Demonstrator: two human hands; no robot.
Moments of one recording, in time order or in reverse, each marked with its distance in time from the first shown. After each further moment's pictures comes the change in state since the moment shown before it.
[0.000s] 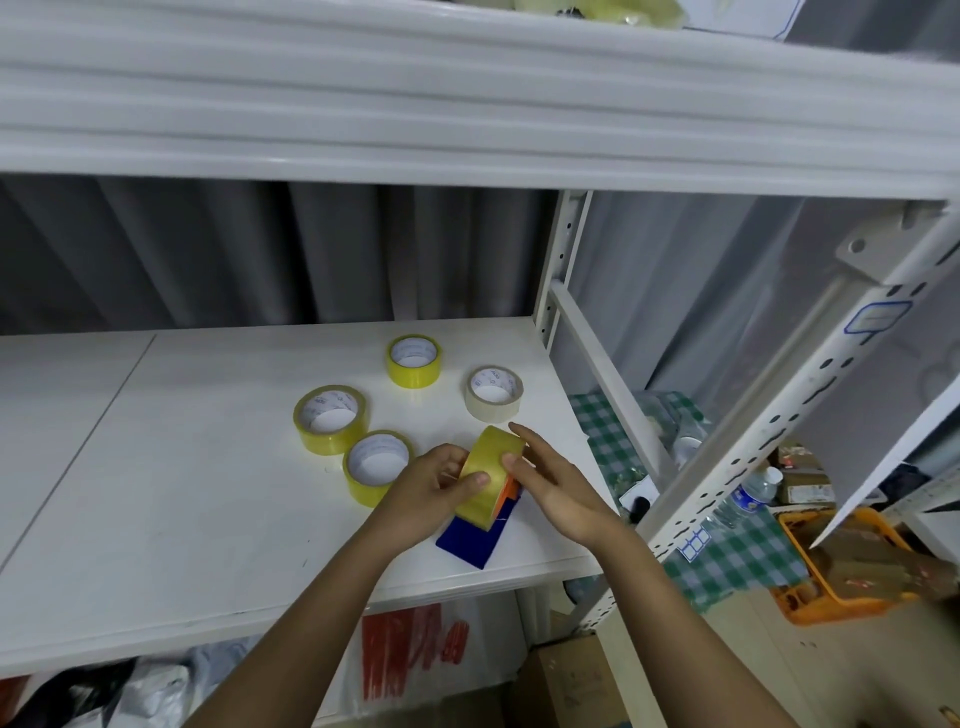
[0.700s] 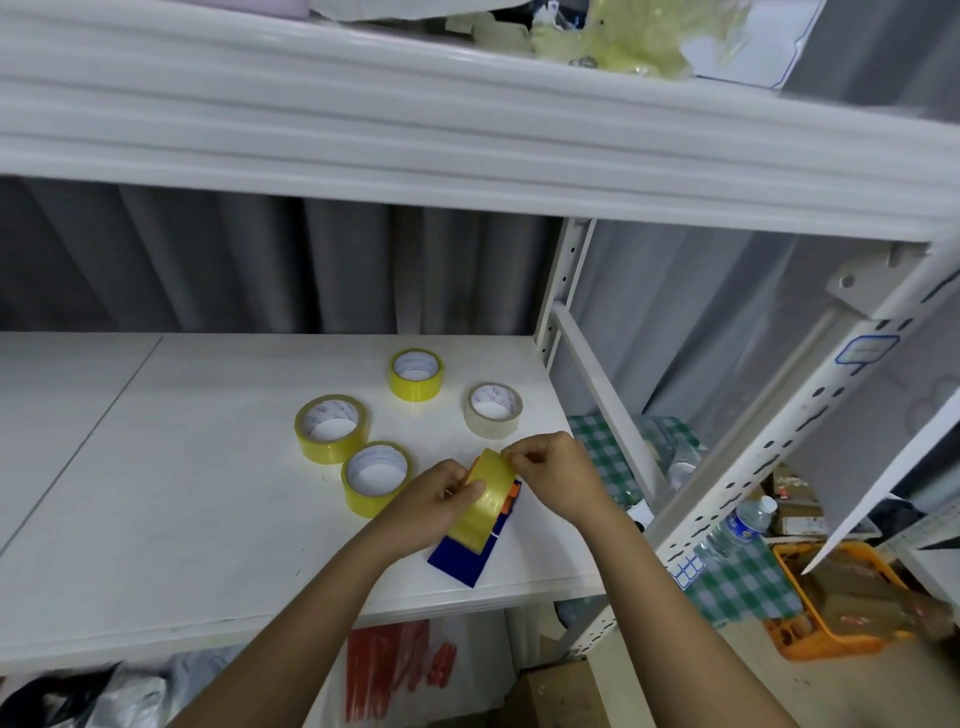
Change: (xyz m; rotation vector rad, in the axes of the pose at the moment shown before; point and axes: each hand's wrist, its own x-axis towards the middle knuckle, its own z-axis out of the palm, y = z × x) left_hand 0.000 0.006 -0.001 0.184 -0.058 -0.060; right_hand 0.022 -0.026 -0.008 -0.396 0.239 -0.098
